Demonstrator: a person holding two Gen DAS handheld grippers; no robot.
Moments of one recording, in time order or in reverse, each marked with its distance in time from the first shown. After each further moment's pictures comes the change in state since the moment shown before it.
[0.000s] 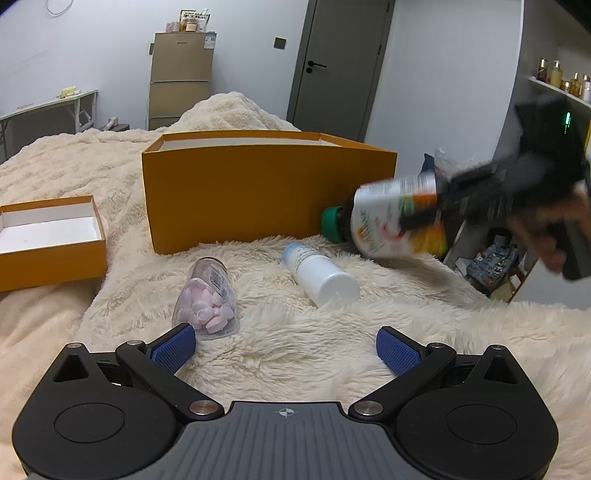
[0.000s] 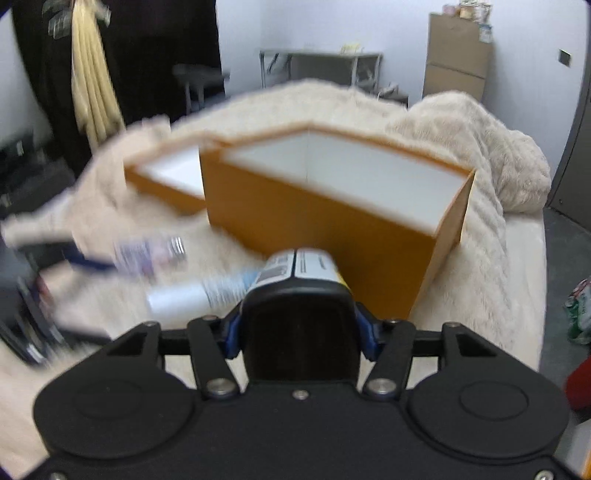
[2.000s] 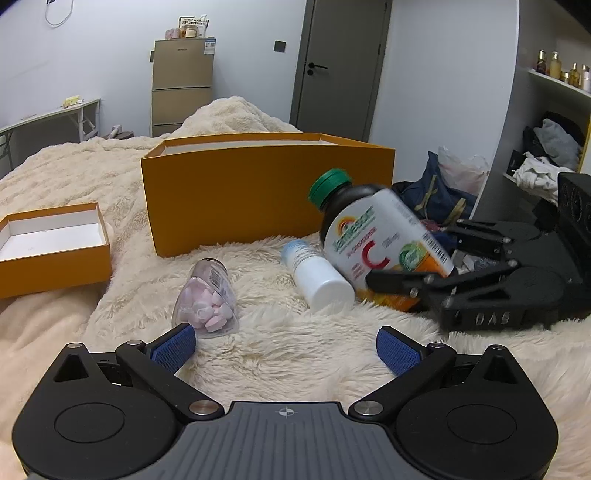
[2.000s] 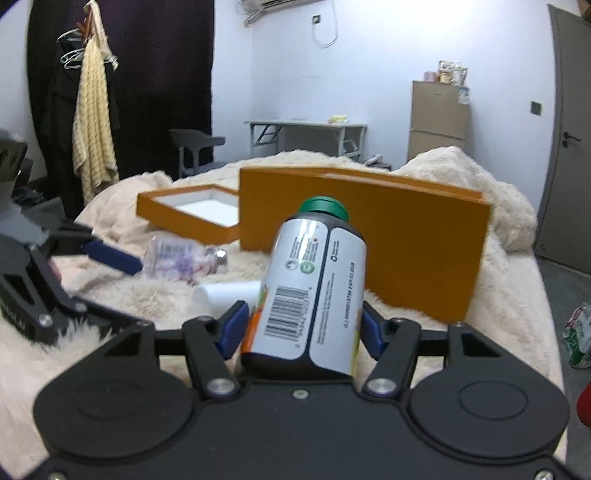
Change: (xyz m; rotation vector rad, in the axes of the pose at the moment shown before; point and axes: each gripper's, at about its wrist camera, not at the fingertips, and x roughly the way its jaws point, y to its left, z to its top) left arm -0.001 -0.008 -0.004 0.029 -0.012 0.031; right arm 0.022 0.075 -0.087 -0.053 -0.262 -0.152
